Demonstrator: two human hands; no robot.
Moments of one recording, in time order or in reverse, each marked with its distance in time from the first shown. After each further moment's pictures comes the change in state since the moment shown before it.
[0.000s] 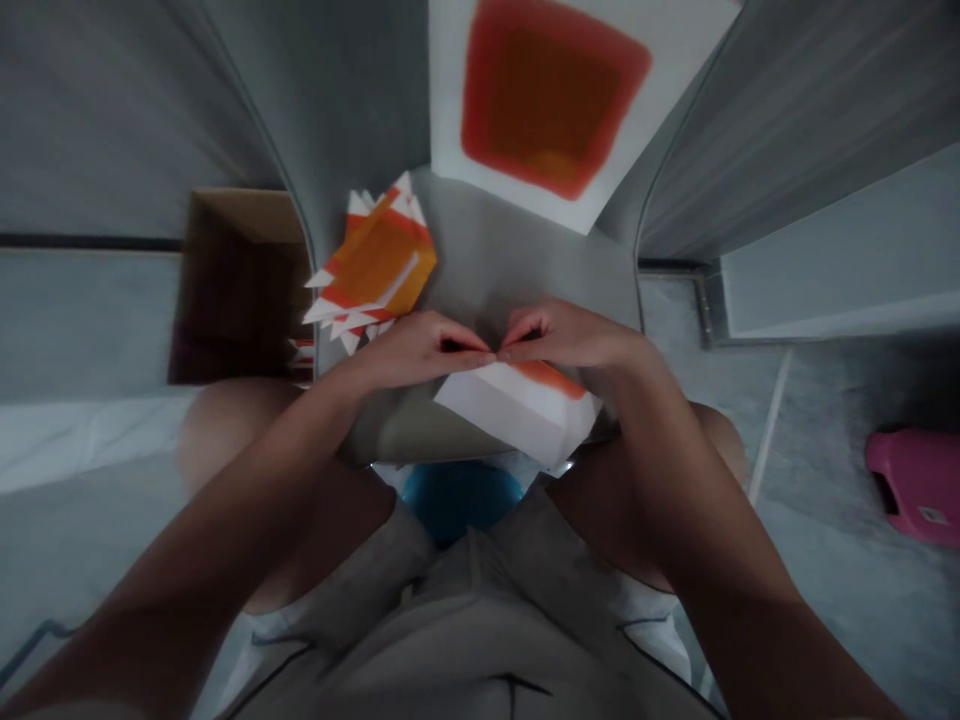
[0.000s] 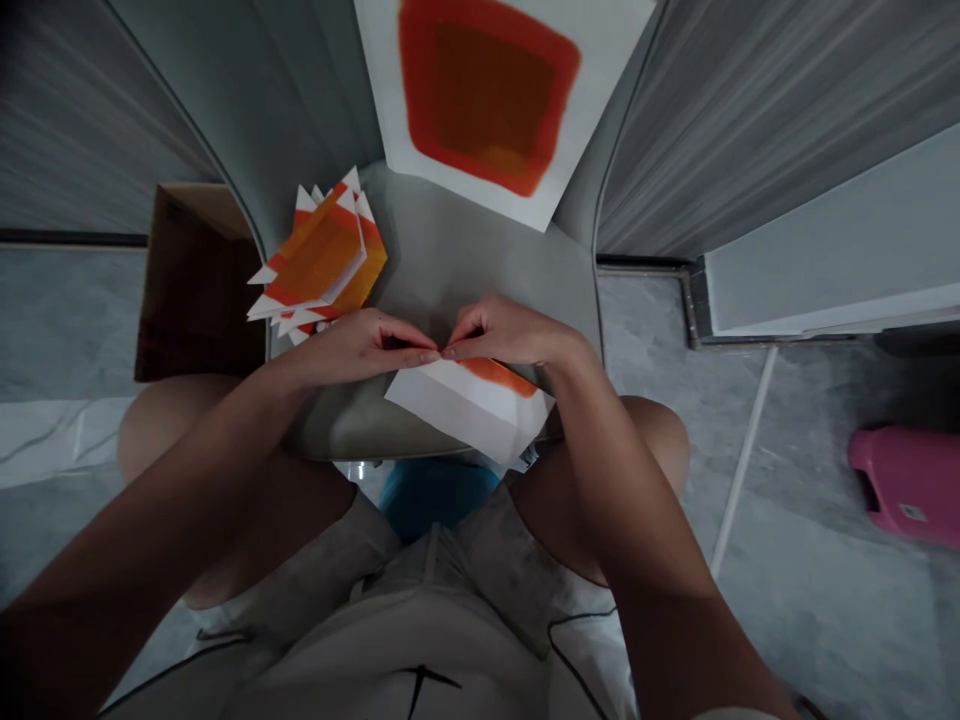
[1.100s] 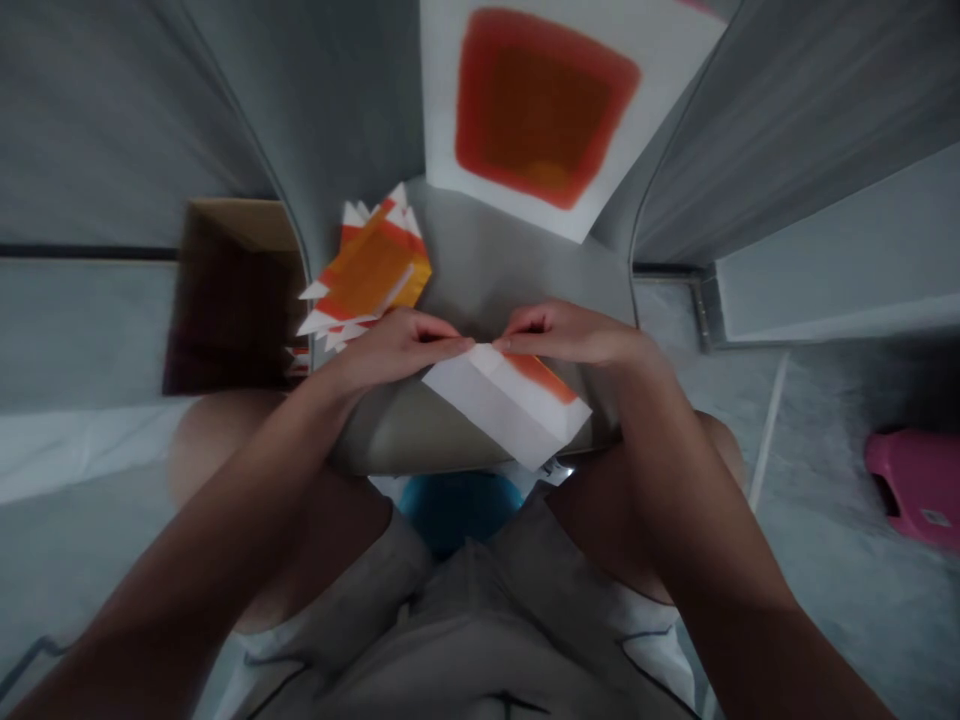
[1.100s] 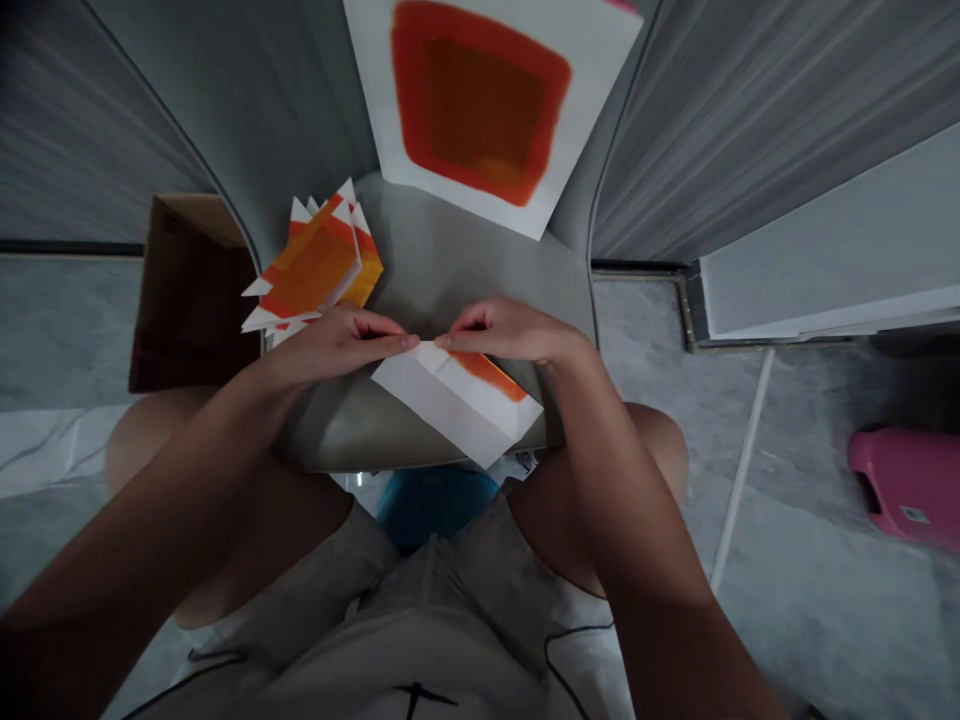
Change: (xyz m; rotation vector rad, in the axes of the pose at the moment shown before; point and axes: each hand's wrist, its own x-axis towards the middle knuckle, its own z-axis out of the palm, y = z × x) left_hand -0.003 -0.001 -0.015 -0.080 0.062 -0.103; right_hand 0.000 0.007 -0.011 0.048 0.056 0.042
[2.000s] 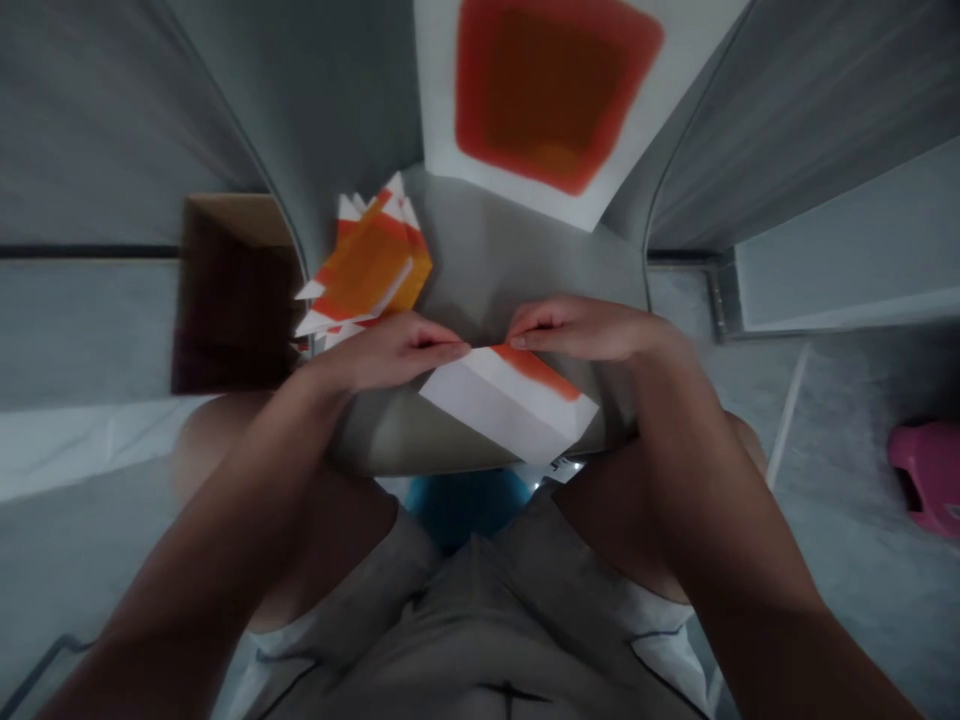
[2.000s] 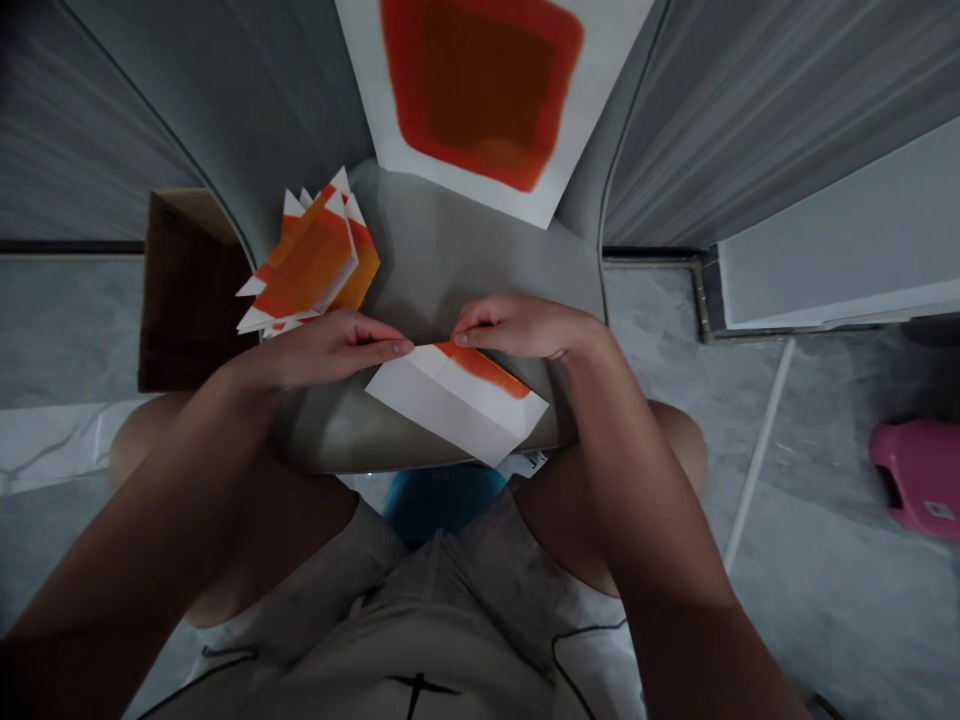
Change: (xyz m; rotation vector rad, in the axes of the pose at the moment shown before) left_hand 0.000 0.001 -0.006 0.018 -0.176 -0.020; right_hand 0.003 0.002 -0.008 0.089 -0.093 -0.035
